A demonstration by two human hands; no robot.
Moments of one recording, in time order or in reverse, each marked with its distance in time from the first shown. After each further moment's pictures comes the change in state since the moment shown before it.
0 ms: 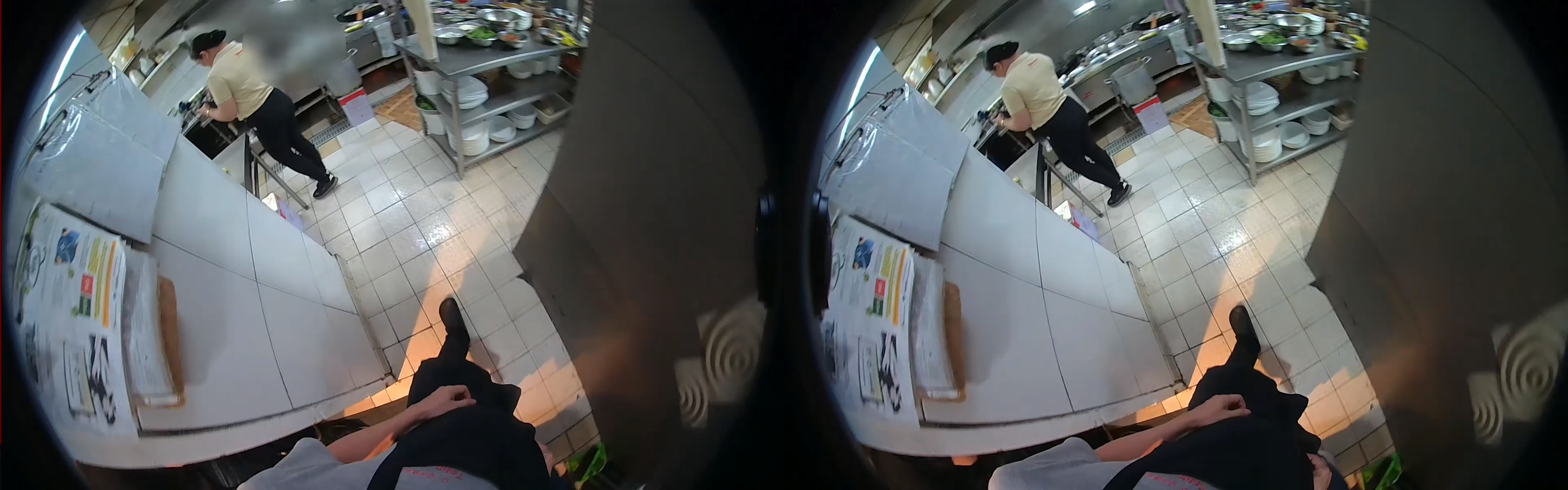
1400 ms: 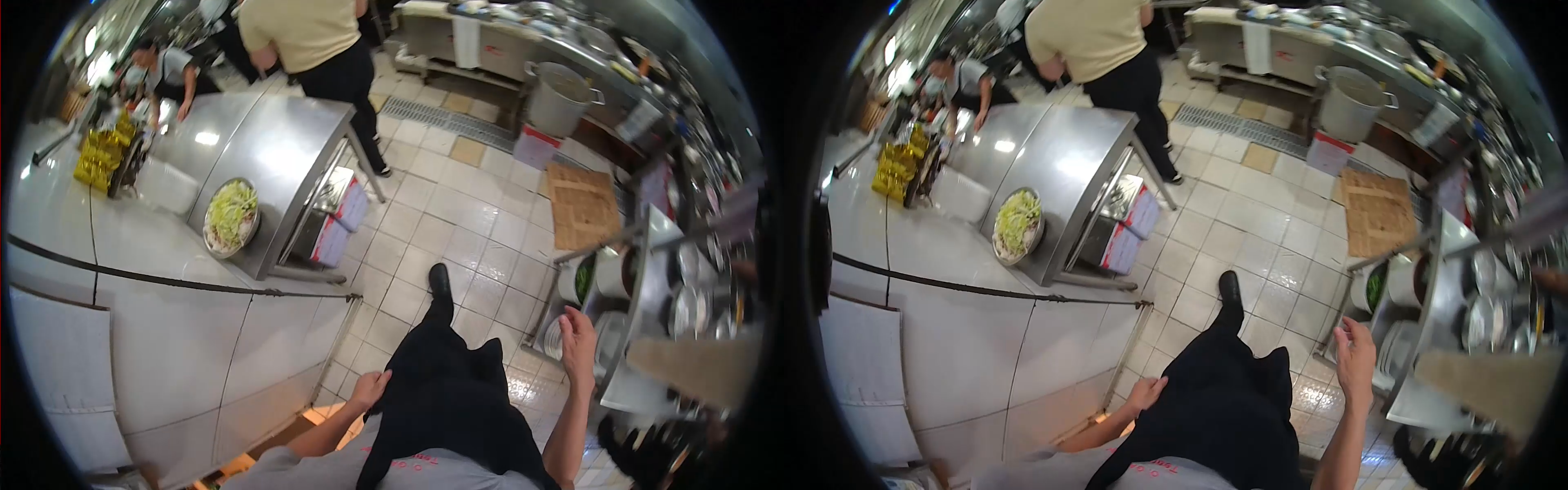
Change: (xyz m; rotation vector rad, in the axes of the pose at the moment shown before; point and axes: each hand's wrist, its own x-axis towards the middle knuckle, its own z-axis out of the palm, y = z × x) left_hand 0.224 0.093 -0.709 -0.483 1.160 -0.642; right_hand 0.584 -1.050 0.606 -0.684 -0.539 -1.100
